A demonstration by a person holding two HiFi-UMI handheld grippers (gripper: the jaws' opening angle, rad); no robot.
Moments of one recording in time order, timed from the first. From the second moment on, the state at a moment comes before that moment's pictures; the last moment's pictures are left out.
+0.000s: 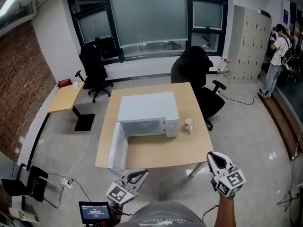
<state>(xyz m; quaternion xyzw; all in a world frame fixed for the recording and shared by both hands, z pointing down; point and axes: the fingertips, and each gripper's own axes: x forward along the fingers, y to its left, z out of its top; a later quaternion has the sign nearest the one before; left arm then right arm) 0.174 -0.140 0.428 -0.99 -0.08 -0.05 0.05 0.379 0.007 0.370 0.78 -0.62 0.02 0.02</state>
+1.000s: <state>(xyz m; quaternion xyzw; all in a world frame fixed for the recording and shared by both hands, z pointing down) 0.160 -0.244 0.437 -1.00 -0.05 -0.04 0.03 0.435 -0.115 0.424 0.80 -0.60 0.07 0.08</state>
